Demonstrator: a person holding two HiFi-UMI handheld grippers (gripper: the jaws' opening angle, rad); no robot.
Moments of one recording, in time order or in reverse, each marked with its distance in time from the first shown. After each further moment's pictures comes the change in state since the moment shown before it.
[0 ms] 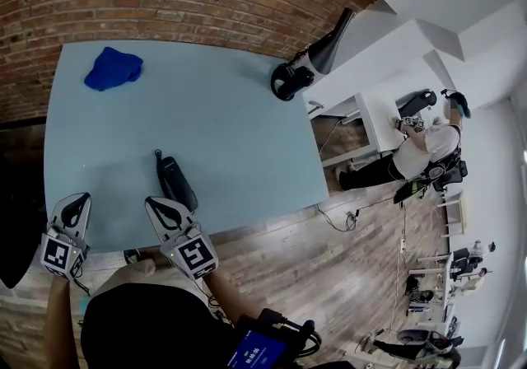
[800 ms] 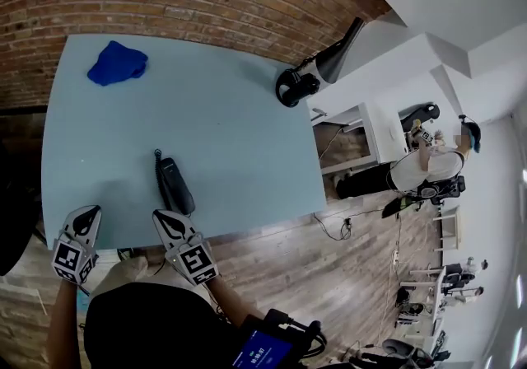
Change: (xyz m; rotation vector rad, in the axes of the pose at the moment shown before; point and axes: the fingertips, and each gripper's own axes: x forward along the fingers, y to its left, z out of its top) left arm 0.011 -0.032 -0.057 -0.125 0.111 0.004; right arm -0.019 -0.011 -0.065 0.018 0.174 0.019
